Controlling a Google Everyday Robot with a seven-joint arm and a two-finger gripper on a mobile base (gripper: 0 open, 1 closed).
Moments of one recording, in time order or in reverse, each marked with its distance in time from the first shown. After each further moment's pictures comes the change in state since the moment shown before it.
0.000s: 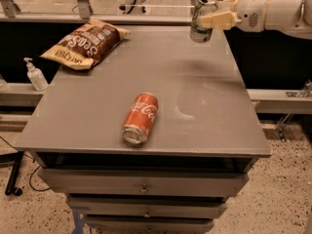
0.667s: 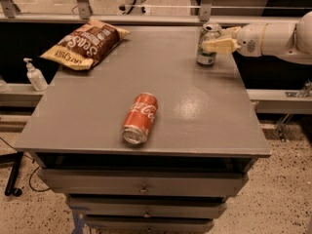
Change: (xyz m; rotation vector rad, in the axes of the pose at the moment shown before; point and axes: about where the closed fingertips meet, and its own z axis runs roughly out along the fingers) arm 0.088 -0.017 -0.004 0.038 0.067 0.104
